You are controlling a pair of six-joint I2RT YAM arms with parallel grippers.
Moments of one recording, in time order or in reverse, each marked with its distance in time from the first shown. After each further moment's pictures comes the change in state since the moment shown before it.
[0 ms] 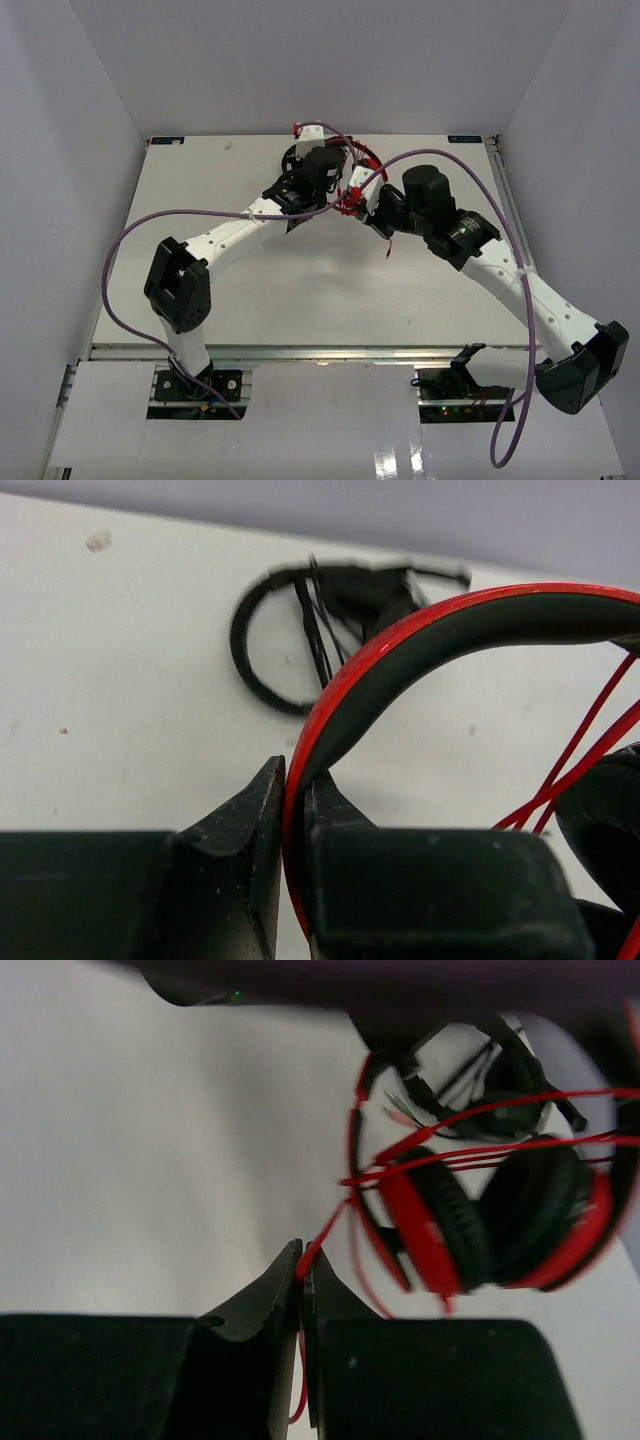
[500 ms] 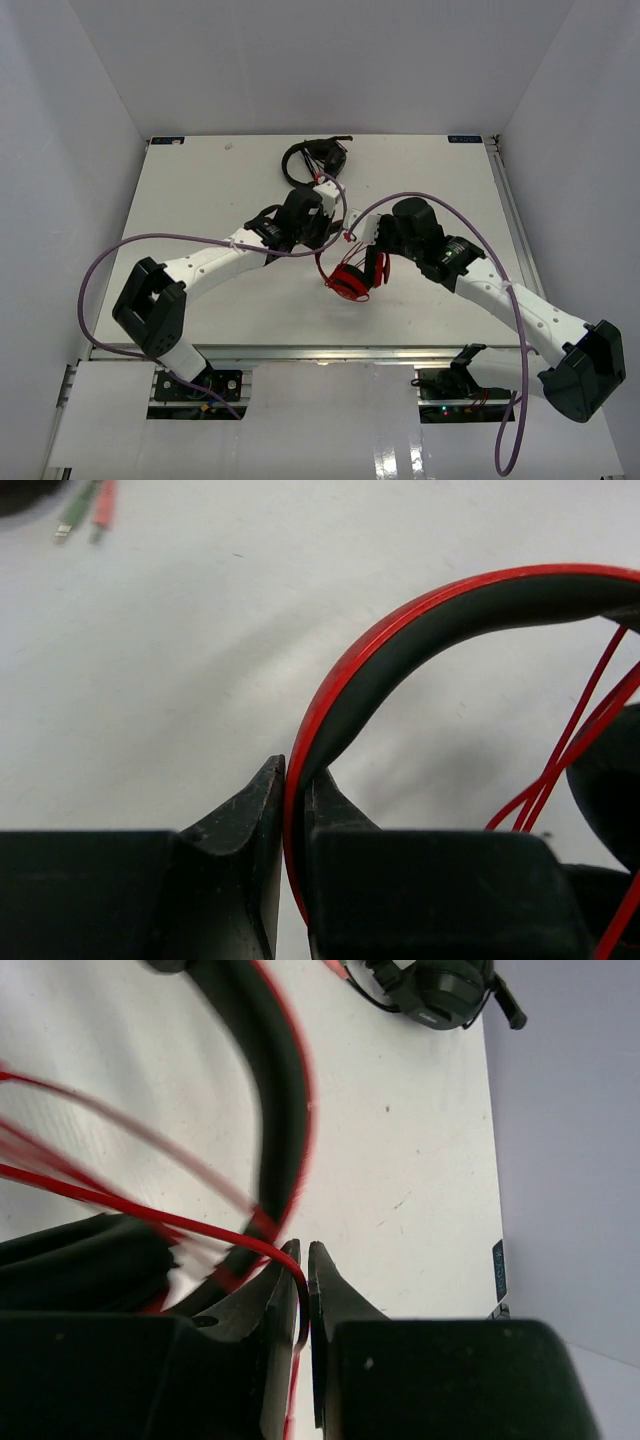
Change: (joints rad) left arm -0.024 -0.194 -0.388 -0.029 0.697 0.259; right arm 0.040 -0.049 -0.277 0.102 0.360 -0.375
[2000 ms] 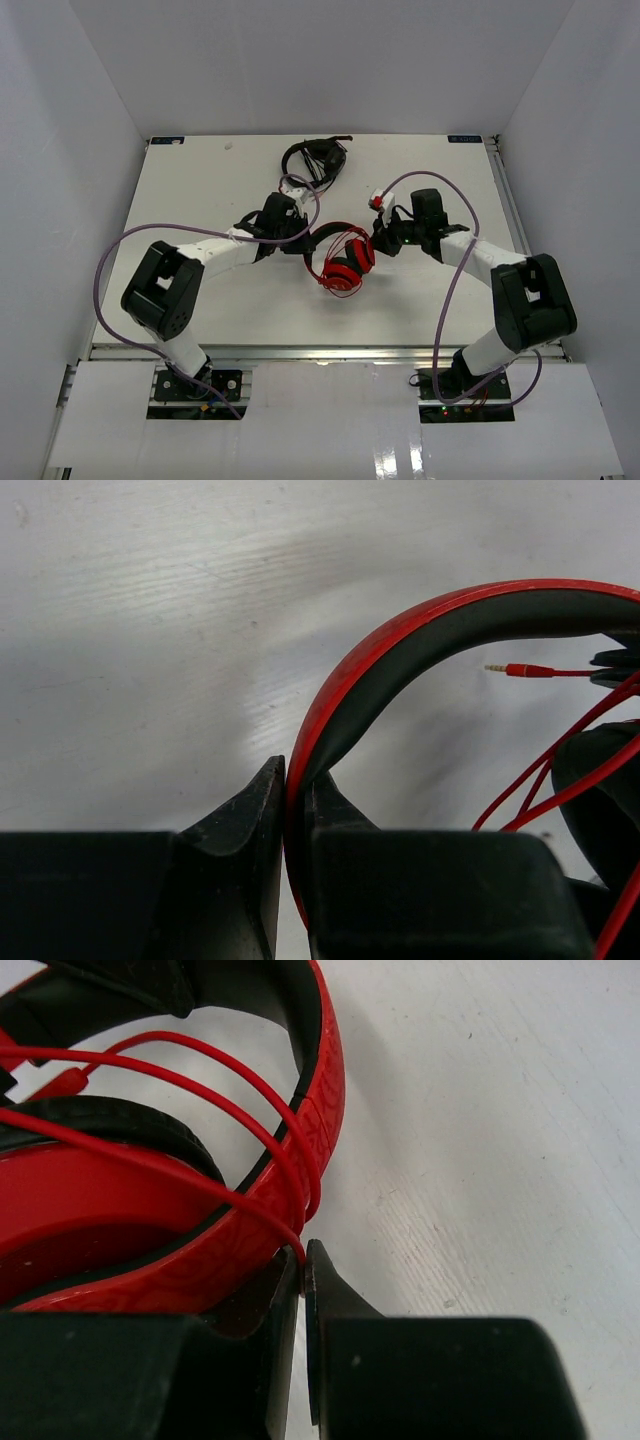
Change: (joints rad) left arm 0.193 0.084 -0.178 0.164 0.244 -0.333; right arm -0.354 0.370 -0.119 0.350 -0.738 0.444
